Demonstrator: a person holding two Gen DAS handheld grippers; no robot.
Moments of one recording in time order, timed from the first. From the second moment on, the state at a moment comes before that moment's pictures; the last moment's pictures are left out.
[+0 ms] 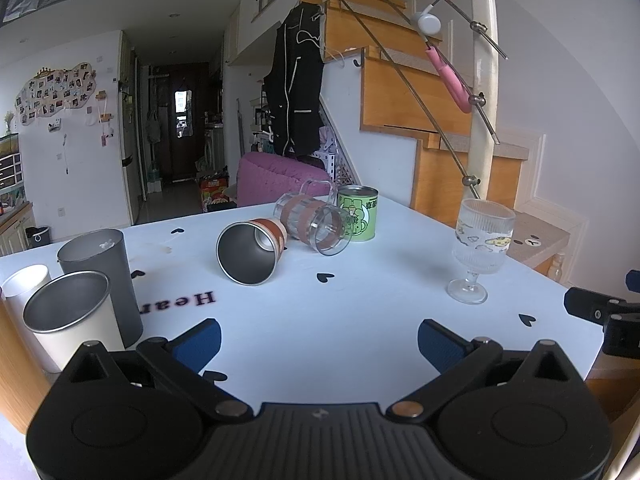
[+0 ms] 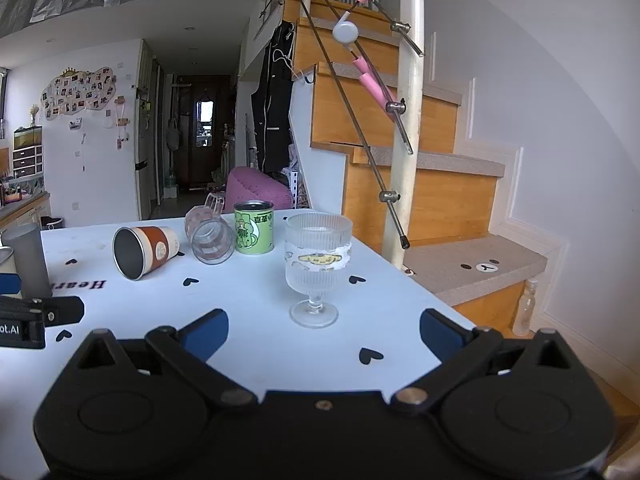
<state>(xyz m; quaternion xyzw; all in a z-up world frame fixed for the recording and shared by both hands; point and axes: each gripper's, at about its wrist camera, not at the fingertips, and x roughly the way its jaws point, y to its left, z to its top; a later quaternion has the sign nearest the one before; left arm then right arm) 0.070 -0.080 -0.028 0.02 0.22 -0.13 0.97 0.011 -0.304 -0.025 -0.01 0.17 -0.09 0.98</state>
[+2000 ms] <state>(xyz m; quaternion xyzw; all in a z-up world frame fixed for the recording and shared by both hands) 0.069 -0.085 -0.026 0.02 0.22 -0.13 0.97 0.010 -0.303 -0.026 -0.01 0.17 -0.09 0.98</state>
